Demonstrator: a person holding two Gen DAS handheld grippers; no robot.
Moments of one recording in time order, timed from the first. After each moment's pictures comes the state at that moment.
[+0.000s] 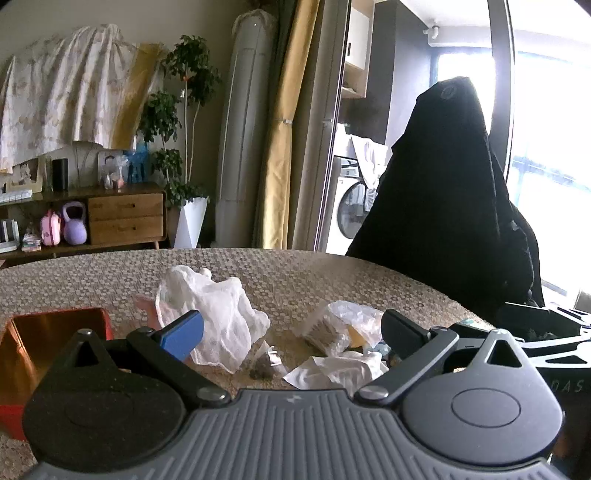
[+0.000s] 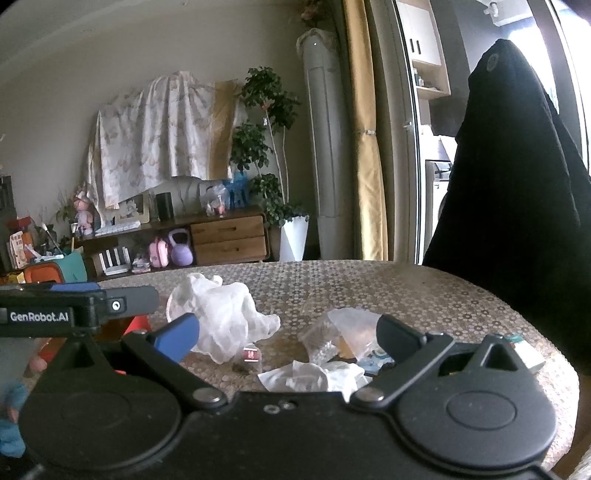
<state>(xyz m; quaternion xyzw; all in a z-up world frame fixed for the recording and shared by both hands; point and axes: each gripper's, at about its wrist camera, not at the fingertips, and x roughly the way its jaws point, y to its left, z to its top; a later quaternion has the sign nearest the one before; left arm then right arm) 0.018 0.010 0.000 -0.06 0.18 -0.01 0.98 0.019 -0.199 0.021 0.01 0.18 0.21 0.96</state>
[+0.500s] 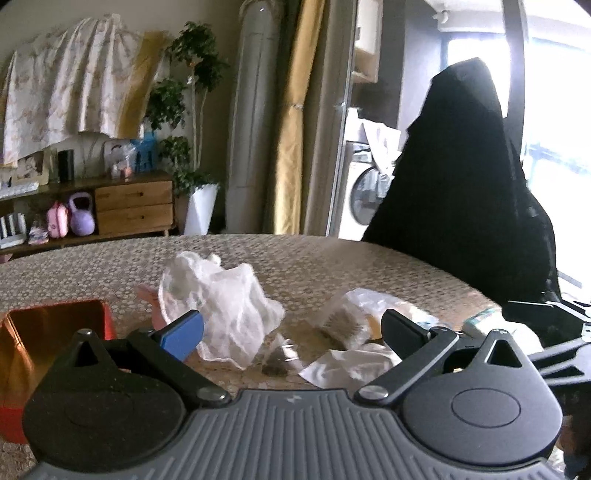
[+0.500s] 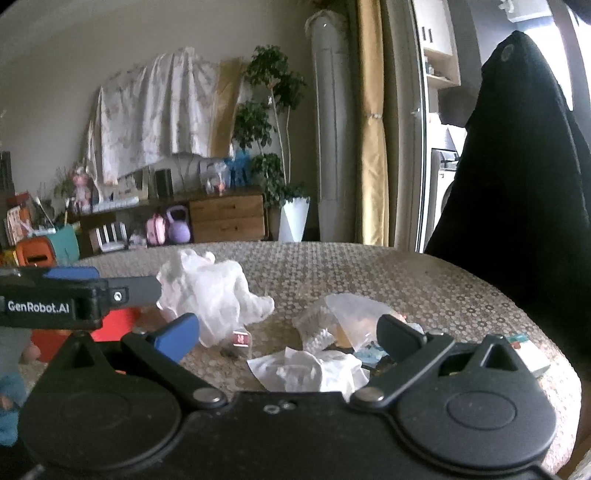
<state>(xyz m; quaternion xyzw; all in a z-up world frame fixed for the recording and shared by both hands) 0.053 0.018 -0.016 -0.05 0.21 0.02 0.98 0.049 -0.186 0.002 -0.03 0.21 0.22 0.95</state>
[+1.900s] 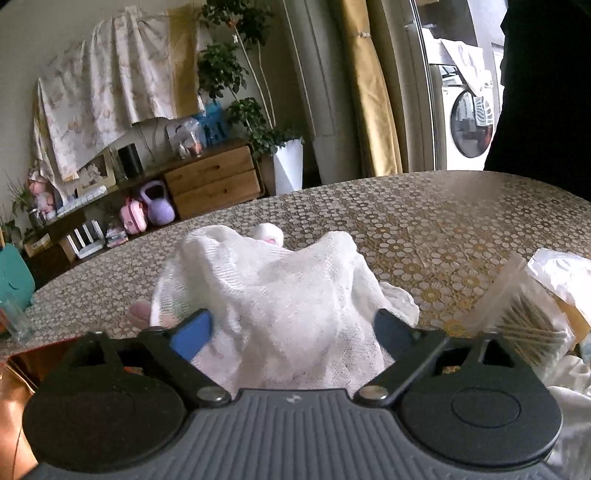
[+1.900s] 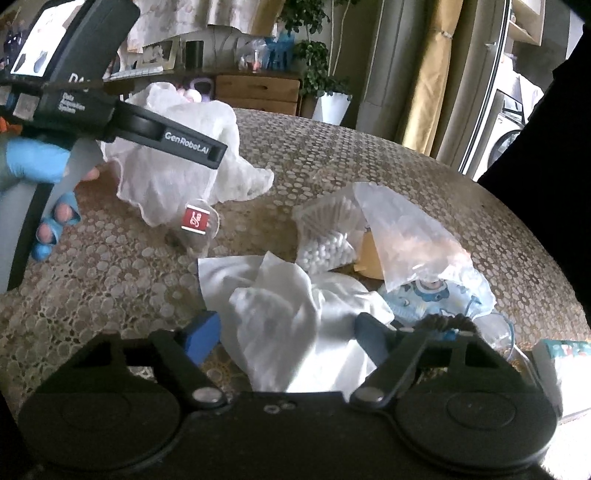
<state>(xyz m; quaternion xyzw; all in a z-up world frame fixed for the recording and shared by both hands) 0.226 0.035 -0.097 0.06 0.29 0.18 0.94 0.154 -0.150 -0.102 -0.16 0.35 0.25 0.89</state>
